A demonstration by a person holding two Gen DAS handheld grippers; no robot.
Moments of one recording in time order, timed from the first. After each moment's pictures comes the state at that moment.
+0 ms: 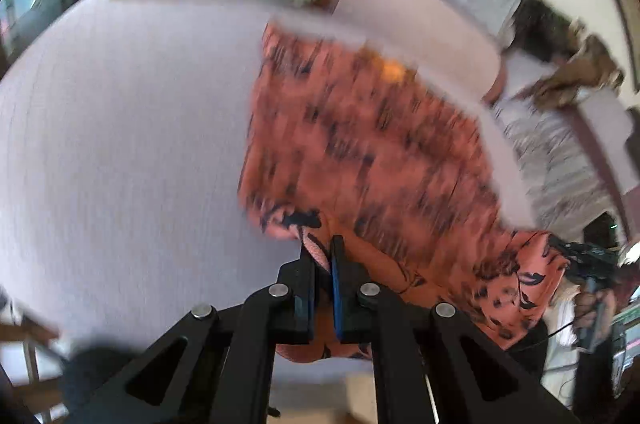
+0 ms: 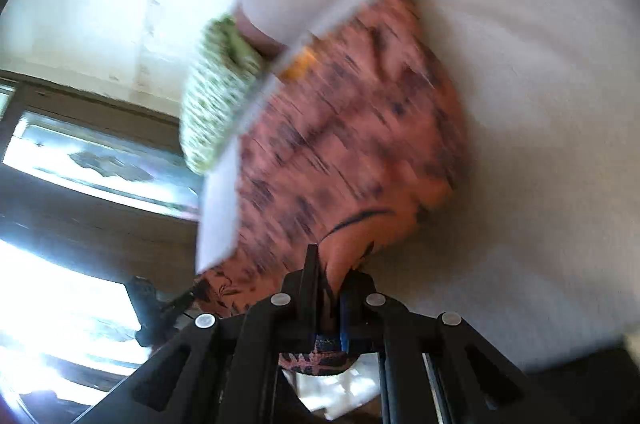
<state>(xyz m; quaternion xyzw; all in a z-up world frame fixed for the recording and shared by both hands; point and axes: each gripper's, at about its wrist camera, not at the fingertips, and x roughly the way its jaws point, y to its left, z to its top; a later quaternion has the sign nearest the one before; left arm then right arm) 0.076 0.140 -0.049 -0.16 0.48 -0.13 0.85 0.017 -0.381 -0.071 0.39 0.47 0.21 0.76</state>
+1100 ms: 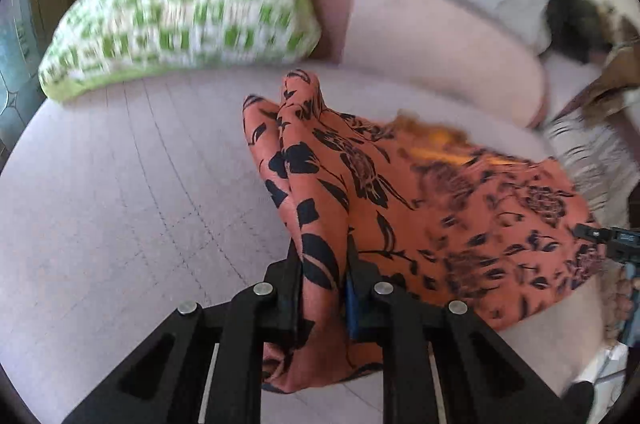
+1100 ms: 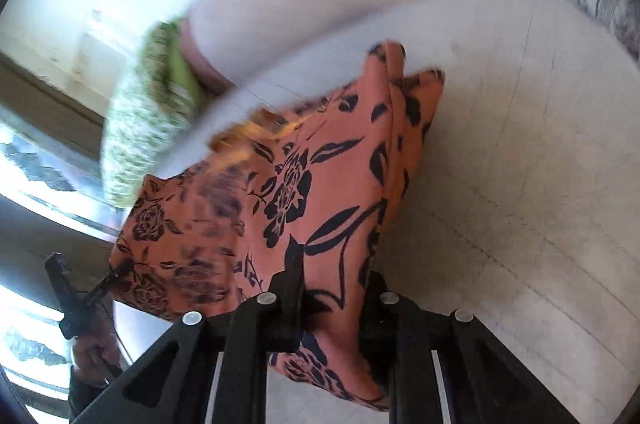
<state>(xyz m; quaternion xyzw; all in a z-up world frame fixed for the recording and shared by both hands) 0.231 0.110 -0.038 -0.07 0.45 -0.09 0.89 0.197 -0.381 -0.054 0.24 0.50 0.13 0.82</state>
